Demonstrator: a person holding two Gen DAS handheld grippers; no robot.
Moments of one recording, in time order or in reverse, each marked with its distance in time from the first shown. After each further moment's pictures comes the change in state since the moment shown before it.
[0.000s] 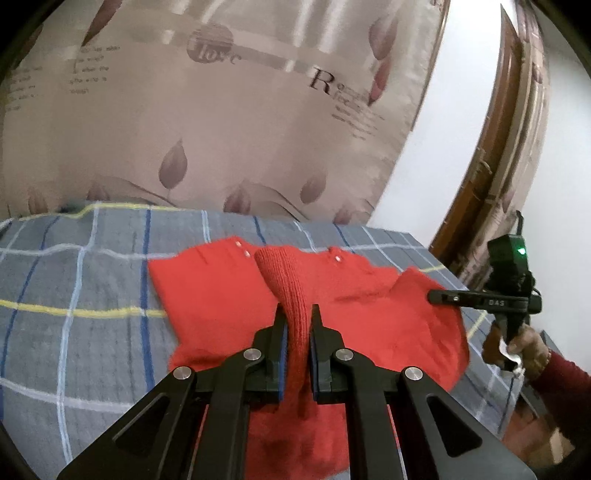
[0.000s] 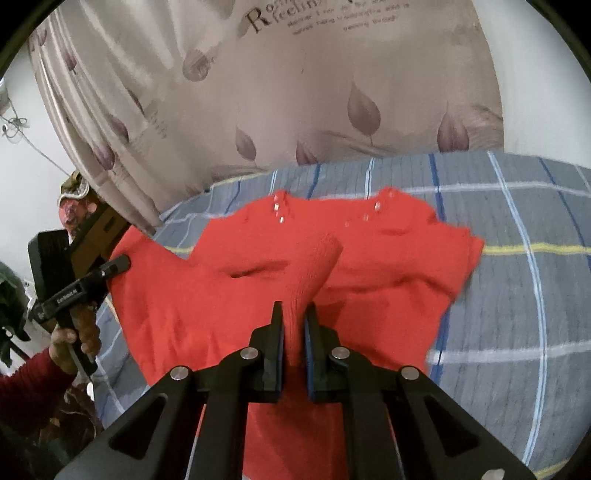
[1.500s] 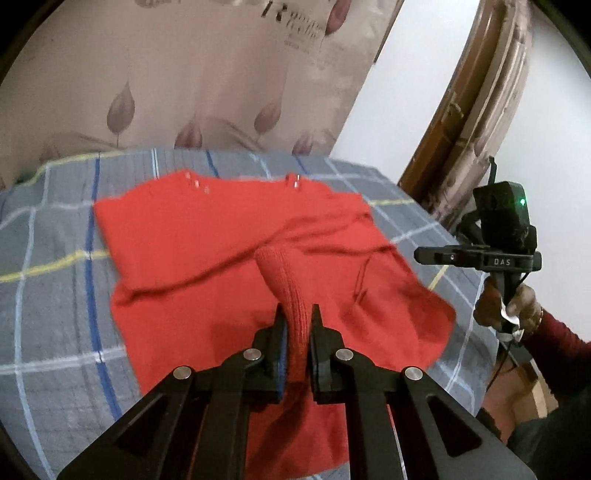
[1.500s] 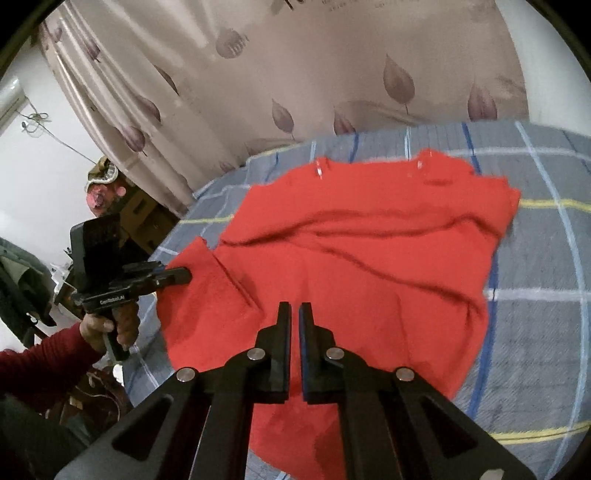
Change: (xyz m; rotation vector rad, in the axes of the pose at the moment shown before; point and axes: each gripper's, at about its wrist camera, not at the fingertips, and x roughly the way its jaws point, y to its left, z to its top) left arm 0.017 -0.030 -0.040 0.065 0.224 -0.132; right arm -0.010 0.028 -0.041 -0.005 0.062 0.122
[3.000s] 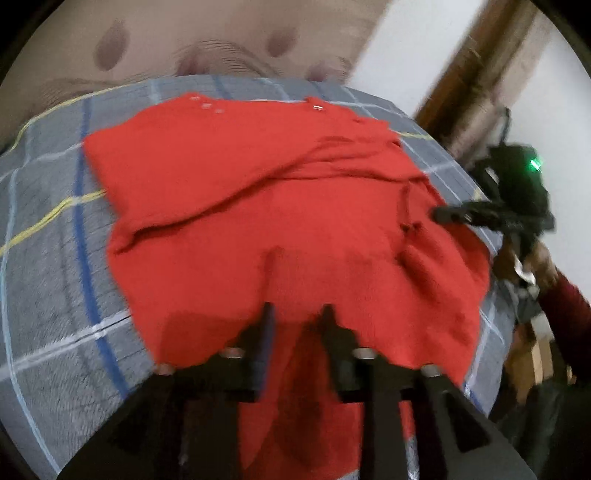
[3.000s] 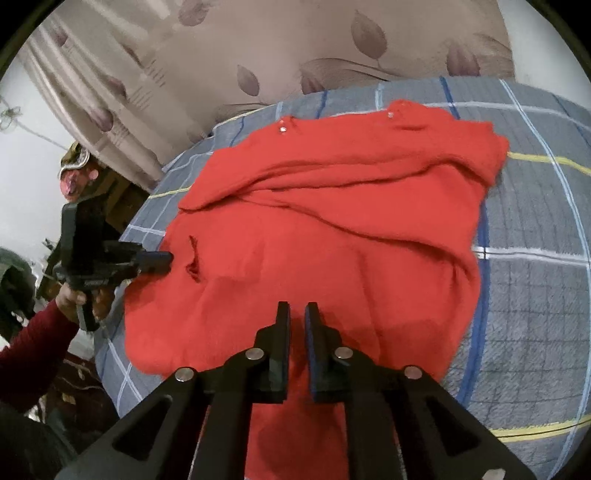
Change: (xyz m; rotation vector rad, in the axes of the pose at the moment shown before) left arm 0.043 0.030 -0.019 0.044 0.302 -0.016; right arm 0.029 -0.028 -0.022 0.056 0.137 -0.081
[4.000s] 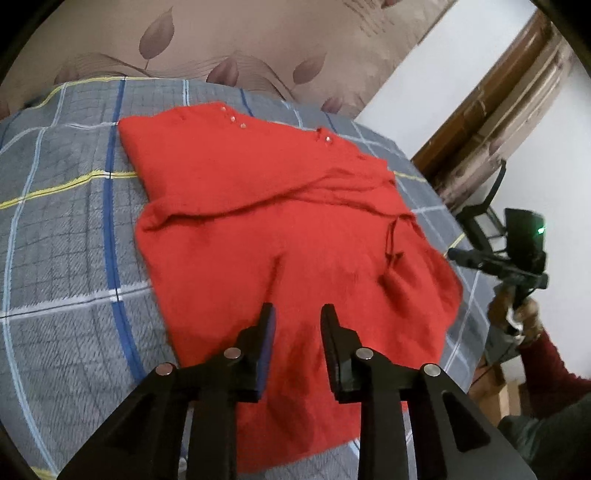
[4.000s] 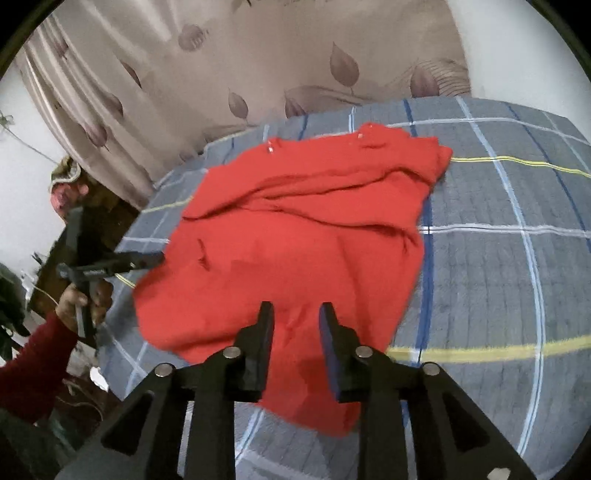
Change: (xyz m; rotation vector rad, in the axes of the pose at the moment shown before) left arm -0.030 0.021 -0.017 -0.194 -0.112 -0.075; right arm -0.052 0.011 -0.024 0.024 -0.062 -0.078
